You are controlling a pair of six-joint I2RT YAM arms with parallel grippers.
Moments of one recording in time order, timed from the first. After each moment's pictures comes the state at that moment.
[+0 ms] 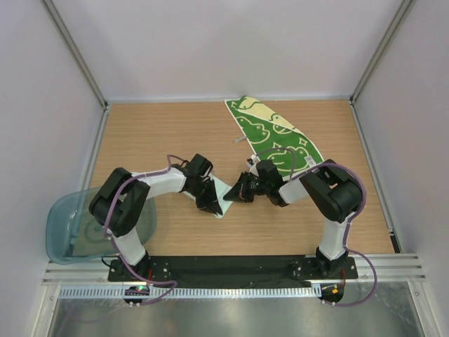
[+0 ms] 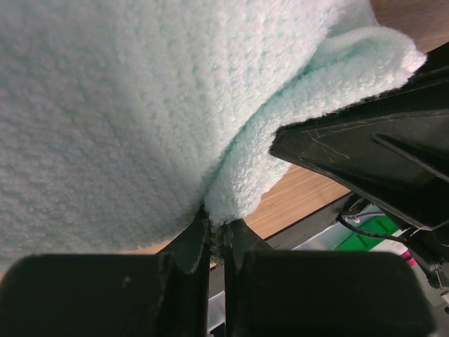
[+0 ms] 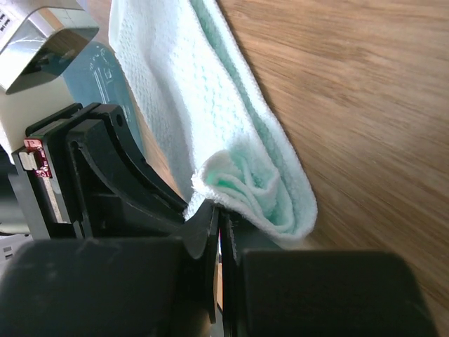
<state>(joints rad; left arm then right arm) -0.61 1.75 0.92 -0.41 0.46 -0.81 0.58 1.87 0.66 0.60 -0.59 1.03</state>
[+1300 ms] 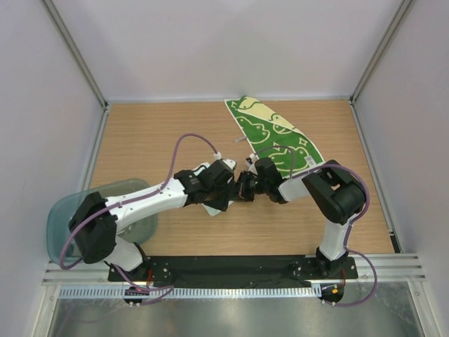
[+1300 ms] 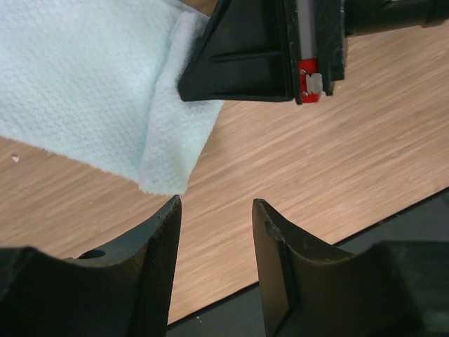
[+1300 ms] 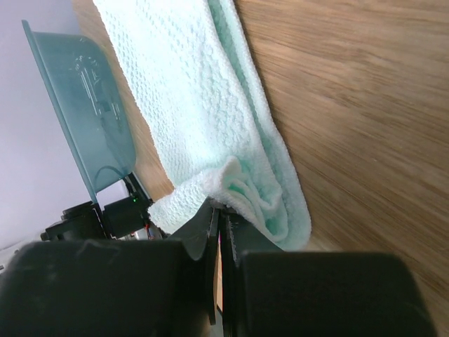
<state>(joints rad) -0.93 1.45 1.06 -0.64 -0.12 -0.52 0.58 1.85 0.69 0.49 -0.58 0.99</state>
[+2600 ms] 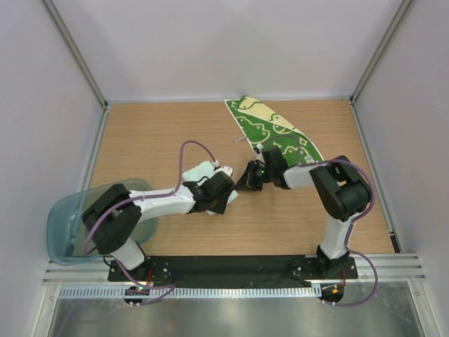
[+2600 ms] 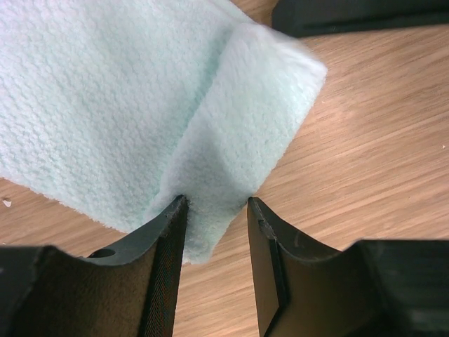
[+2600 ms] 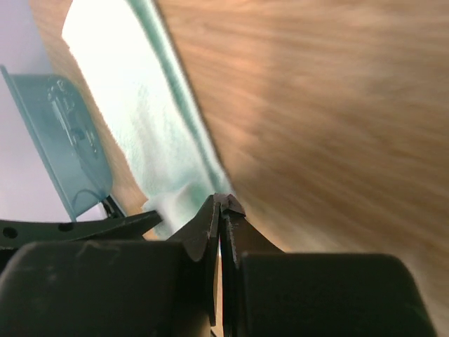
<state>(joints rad) -0.92 1.61 0.87 -0.30 -0.24 -0.50 0.48 1.84 0.83 0.23 -0.58 0.83</state>
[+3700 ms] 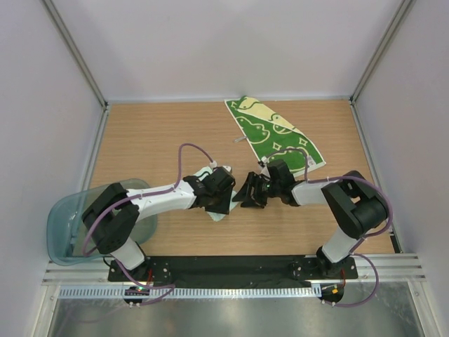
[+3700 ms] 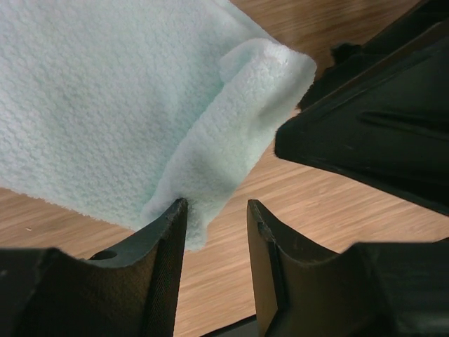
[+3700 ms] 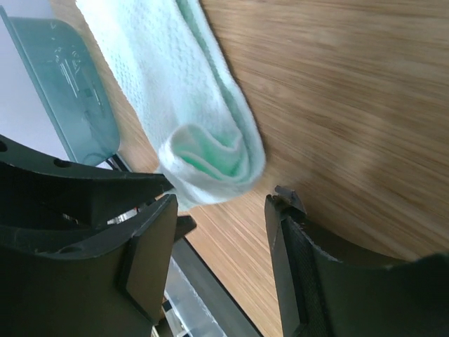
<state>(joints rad) -0.92 1.61 0.95 -0.44 -0.08 -0.67 0.50 1.65 0.59 0.27 -0.60 0.90</state>
